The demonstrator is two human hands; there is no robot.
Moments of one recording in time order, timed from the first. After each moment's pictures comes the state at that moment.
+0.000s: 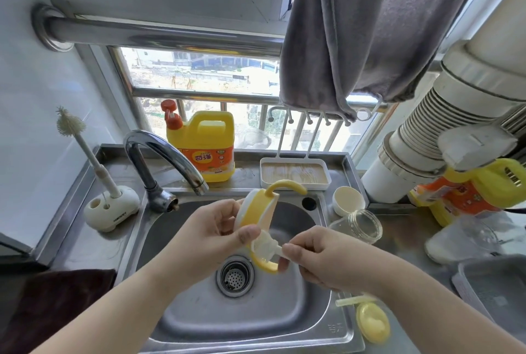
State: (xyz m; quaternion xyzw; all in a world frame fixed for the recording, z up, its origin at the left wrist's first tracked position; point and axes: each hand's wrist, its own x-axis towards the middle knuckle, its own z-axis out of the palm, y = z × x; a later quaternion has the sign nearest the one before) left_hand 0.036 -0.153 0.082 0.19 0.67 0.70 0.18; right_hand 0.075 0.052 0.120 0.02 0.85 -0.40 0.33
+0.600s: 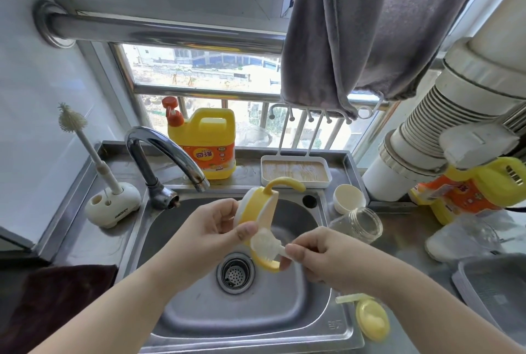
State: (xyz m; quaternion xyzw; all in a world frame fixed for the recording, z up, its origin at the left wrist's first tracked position) left_hand 0.040 -0.155 0.079 0.18 0.67 0.69 0.19; right_hand 0.079 0.055 0.111 0.03 0.86 -0.39 0.31
